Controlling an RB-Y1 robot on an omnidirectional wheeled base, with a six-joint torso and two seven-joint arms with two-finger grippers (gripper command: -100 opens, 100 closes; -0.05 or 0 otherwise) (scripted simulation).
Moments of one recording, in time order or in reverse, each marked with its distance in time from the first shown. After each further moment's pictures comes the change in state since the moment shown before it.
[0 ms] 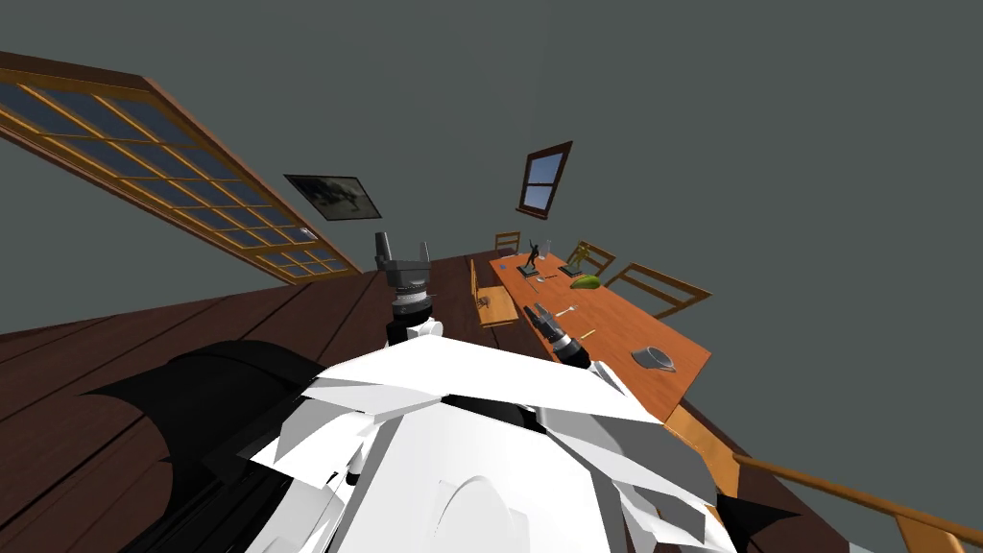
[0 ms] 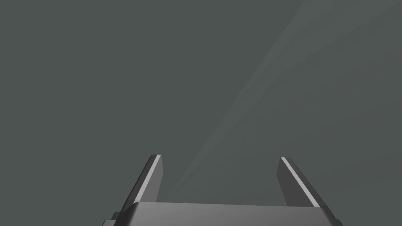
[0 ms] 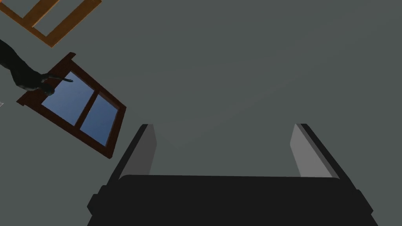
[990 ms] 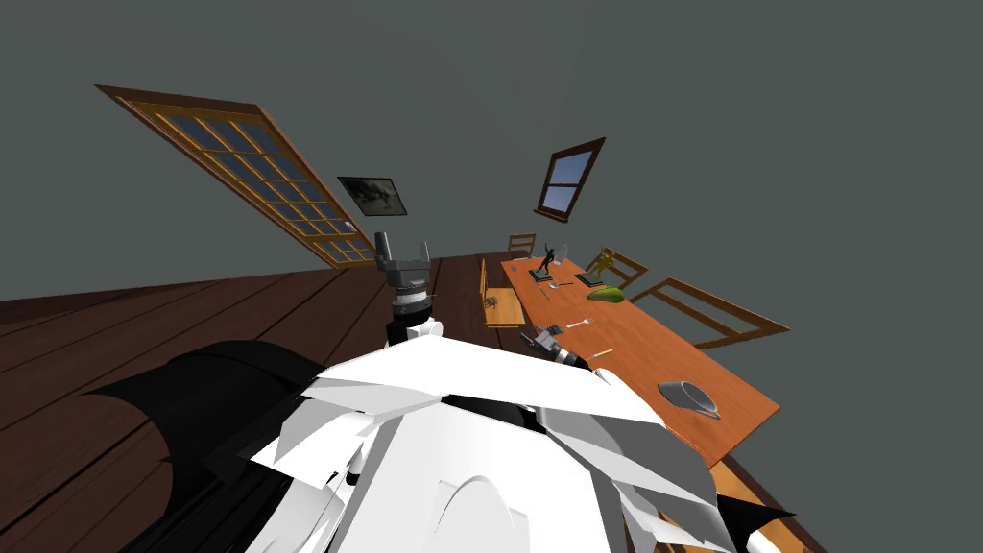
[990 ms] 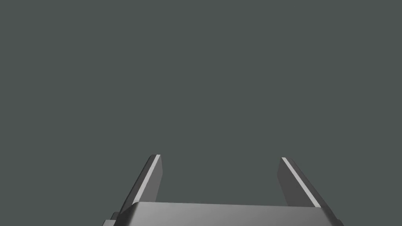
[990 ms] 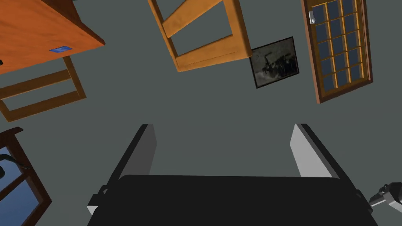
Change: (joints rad) left arm 0.000 0.000 0.000 0.000 0.000 0.000 0.000; right arm -0.029 -0.199 0.123 0.158 0.307 0.036 -0.009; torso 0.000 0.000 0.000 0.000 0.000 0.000
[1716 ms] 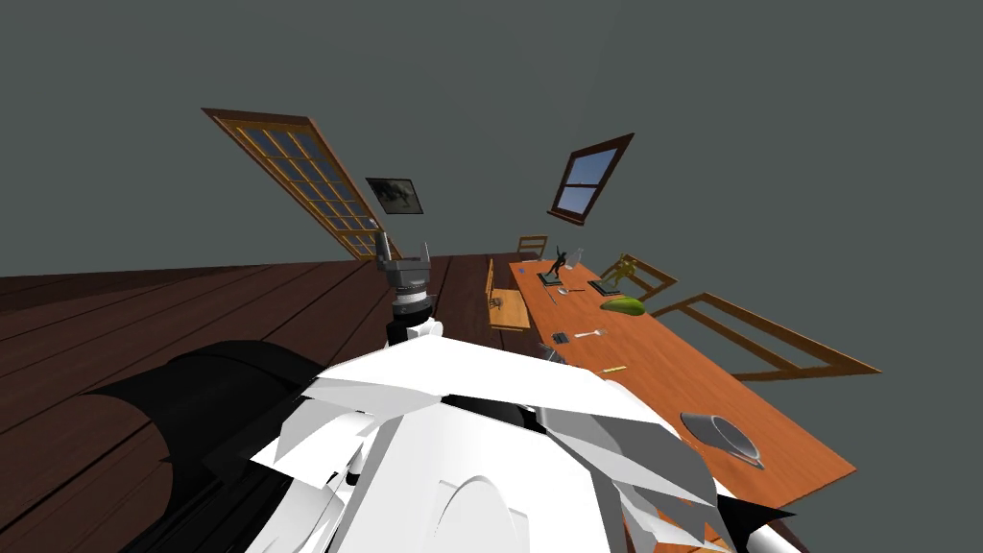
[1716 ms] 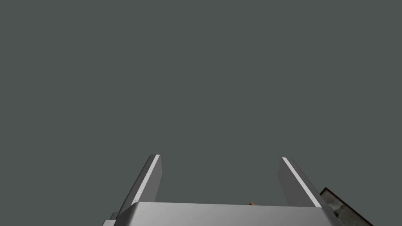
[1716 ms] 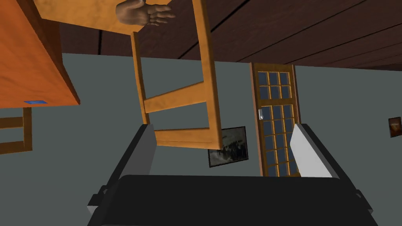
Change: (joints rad) left arm 0.000 0.000 0.000 0.000 0.000 0.000 0.000; right arm -0.003 -0.122 0.089 0.123 0.226 0.013 0.015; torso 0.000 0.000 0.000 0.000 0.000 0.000
